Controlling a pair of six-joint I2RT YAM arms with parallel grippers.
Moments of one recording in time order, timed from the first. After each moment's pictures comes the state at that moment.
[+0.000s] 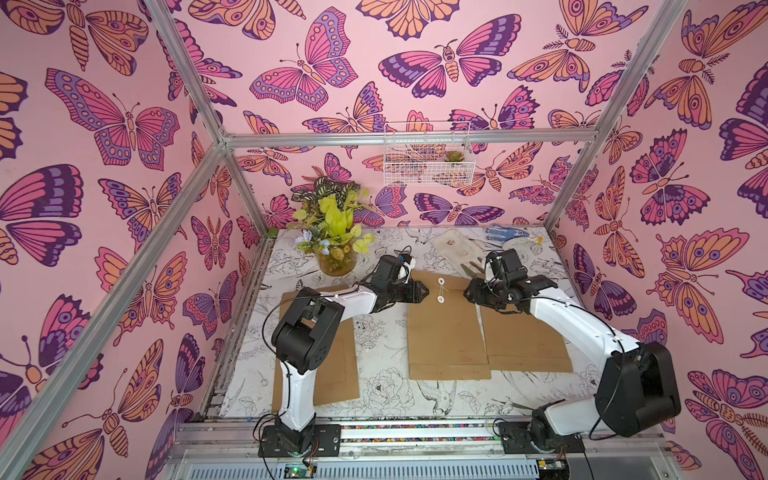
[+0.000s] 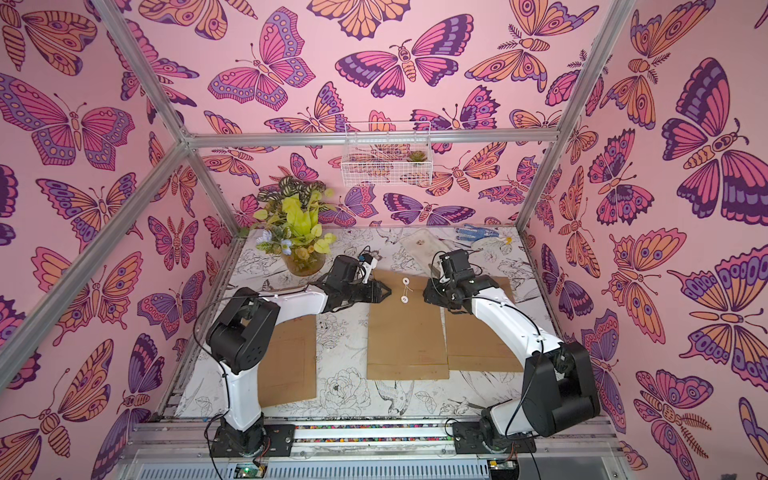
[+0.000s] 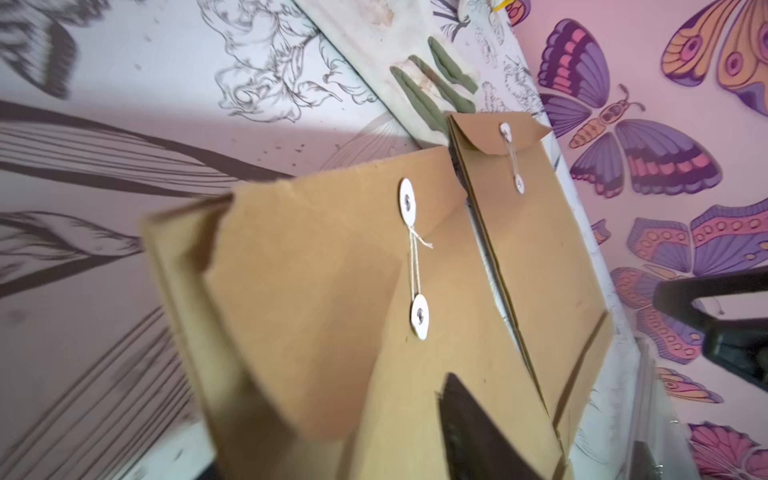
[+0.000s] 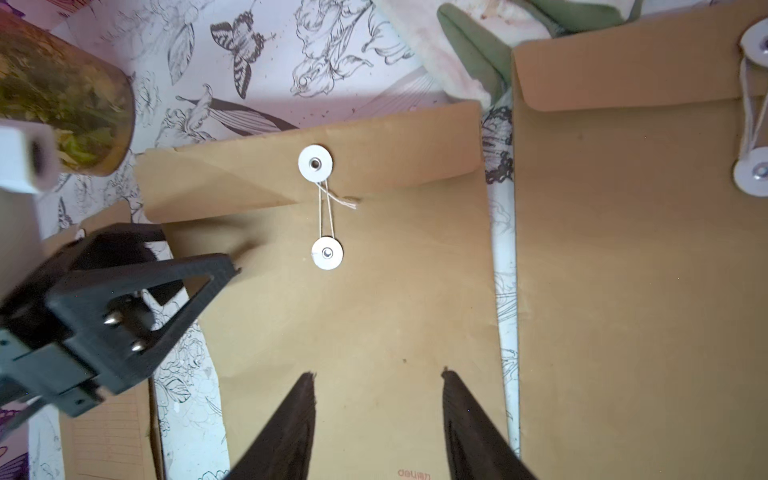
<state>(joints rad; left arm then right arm) -0.56 1.93 1.20 0.02 0.40 -0.44 0.35 1.44 1.05 -0.58 -0.12 0.54</state>
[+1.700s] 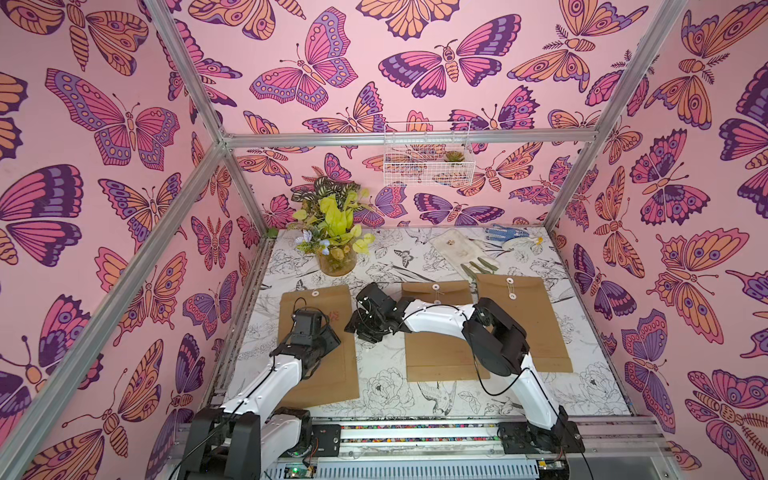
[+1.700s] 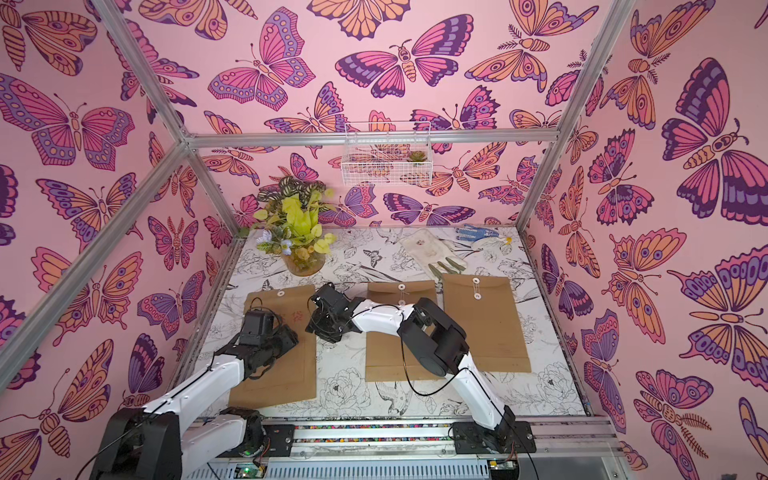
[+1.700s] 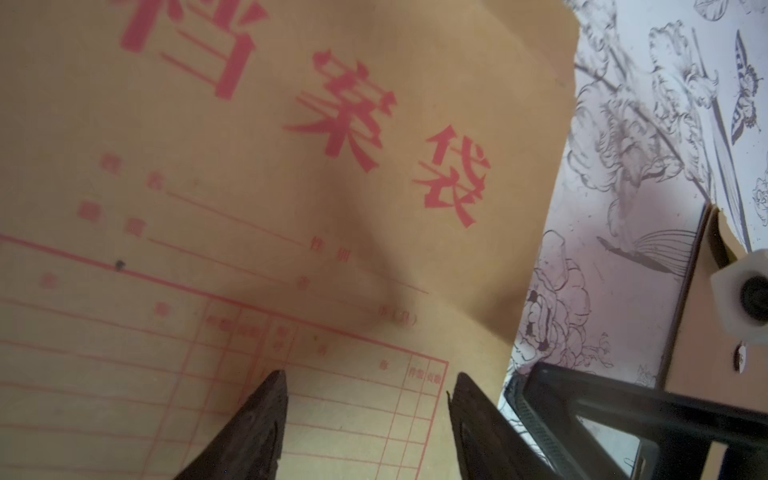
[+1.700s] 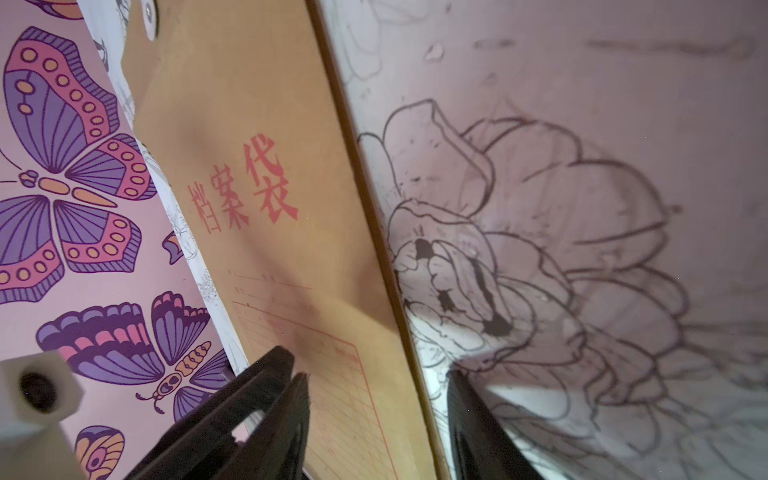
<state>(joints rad) -0.13 1.12 0.38 -0.25 0.03 -0.76 0.99 2.26 1.63 -0.25 -0.27 1.28</state>
